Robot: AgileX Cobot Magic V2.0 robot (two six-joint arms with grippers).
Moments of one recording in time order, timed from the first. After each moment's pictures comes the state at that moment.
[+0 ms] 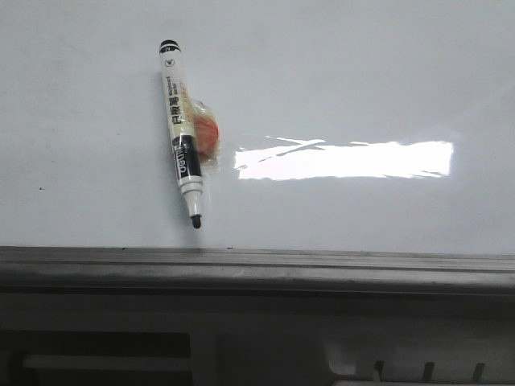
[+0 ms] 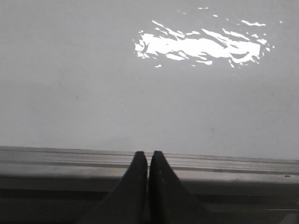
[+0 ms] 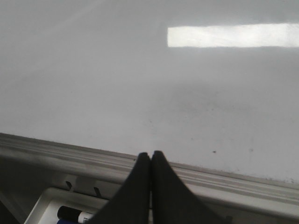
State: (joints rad) left arm -0.07 -0.01 0.00 -0.16 0.35 0.02; right arm 0.25 -0.01 0.02 -0.15 0.32 0.18
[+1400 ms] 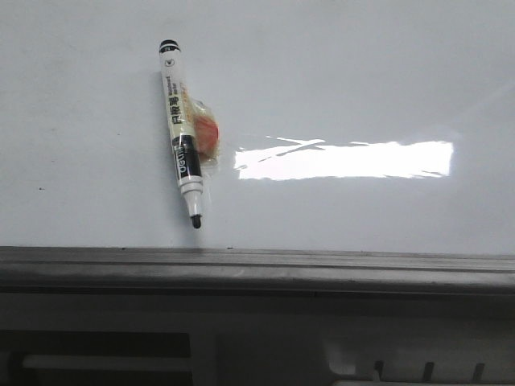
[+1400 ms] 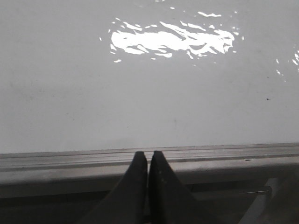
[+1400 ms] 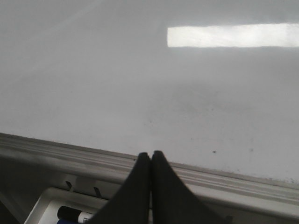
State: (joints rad) left arm -0.19 -0.01 0.00 -0.16 0.35 0.02; right arm 0.25 -0.01 0.02 -0.15 0.32 0.18
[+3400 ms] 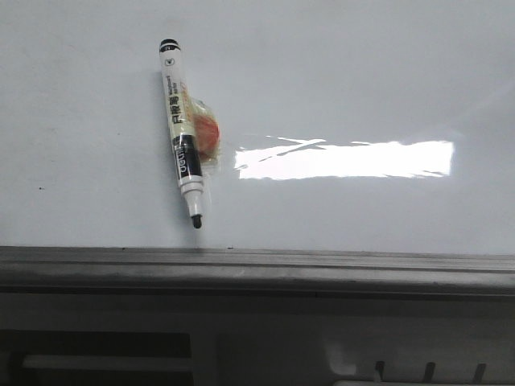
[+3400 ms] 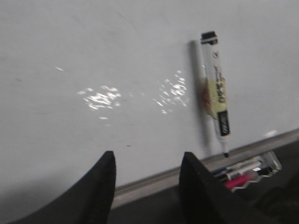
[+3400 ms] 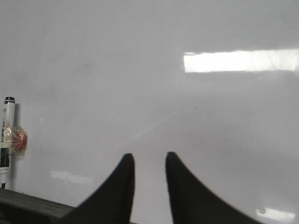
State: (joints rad) left arm -0.31 0.67 -0.54 -0.63 0.59 0.33; right arm 0.25 0.14 -0.58 0.01 0.69 0.07
